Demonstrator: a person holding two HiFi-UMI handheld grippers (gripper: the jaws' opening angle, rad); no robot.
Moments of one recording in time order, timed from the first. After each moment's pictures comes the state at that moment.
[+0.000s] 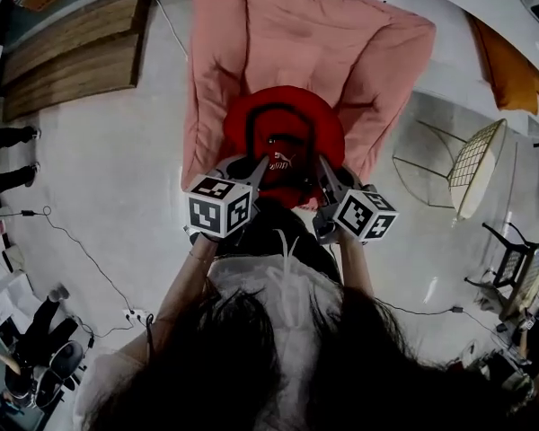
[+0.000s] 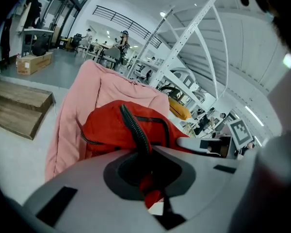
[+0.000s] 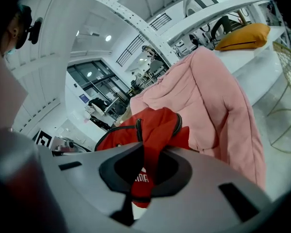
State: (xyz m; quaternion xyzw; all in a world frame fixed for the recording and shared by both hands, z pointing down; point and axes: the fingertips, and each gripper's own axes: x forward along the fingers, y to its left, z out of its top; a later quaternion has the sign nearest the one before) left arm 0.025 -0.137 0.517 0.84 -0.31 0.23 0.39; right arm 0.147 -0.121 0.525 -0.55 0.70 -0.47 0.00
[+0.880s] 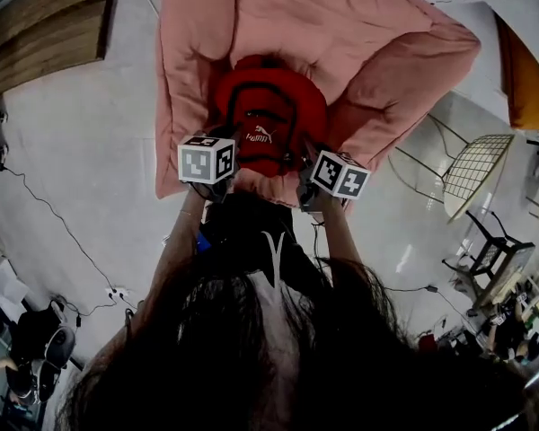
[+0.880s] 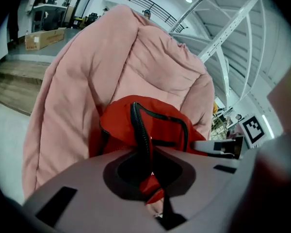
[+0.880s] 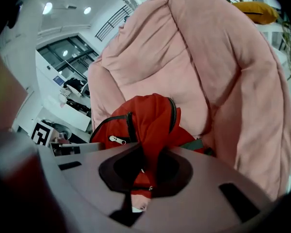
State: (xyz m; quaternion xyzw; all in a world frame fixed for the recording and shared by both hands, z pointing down) left arm 0.004 -0.228 0.725 0.76 -0.33 0.29 0.47; right arm 0.153 -0.188 0.726 -0.54 0.62 -0.56 -0.13
